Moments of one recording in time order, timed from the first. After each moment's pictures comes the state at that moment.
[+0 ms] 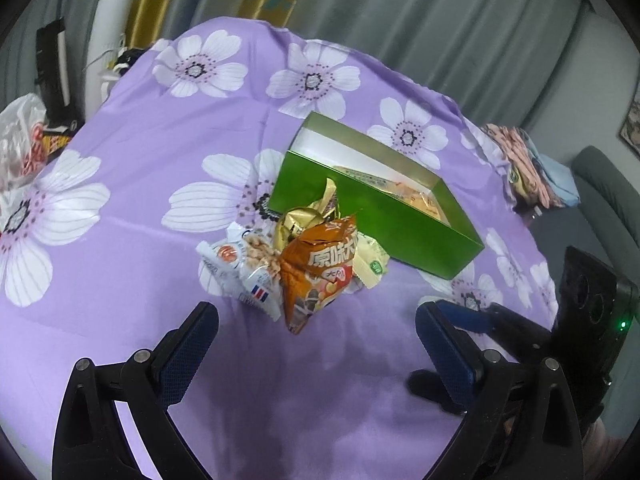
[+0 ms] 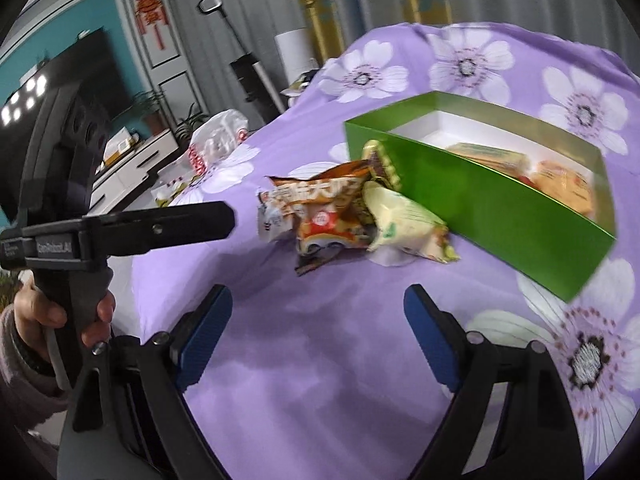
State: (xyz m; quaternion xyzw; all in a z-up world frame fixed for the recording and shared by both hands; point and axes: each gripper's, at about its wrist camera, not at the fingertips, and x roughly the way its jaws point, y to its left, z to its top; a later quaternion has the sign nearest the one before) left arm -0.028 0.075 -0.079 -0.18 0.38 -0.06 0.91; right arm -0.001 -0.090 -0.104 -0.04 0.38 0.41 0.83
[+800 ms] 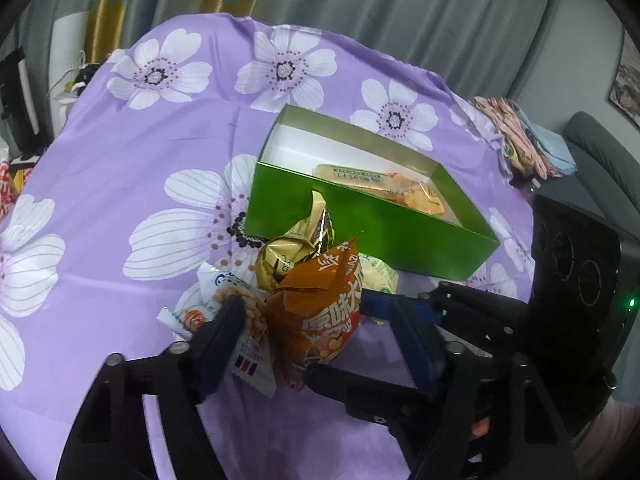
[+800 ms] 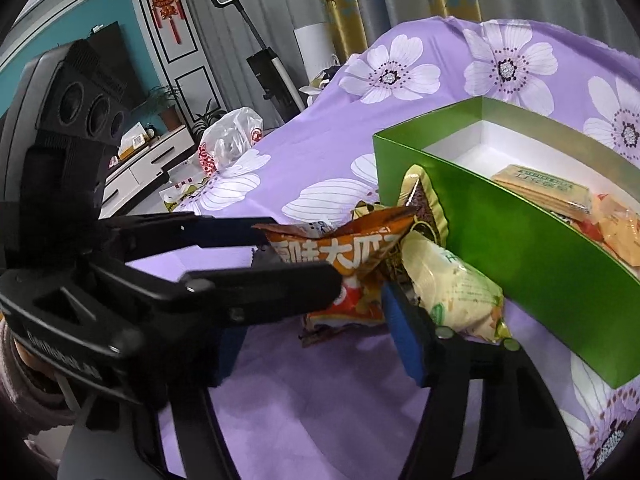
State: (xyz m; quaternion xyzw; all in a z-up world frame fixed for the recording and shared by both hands) left arm 0.026 0.070 -0.090 -0.14 0.39 -0.10 0.90; right arm 0.049 -0.046 -0.117 -0.04 0.38 0.44 0.81
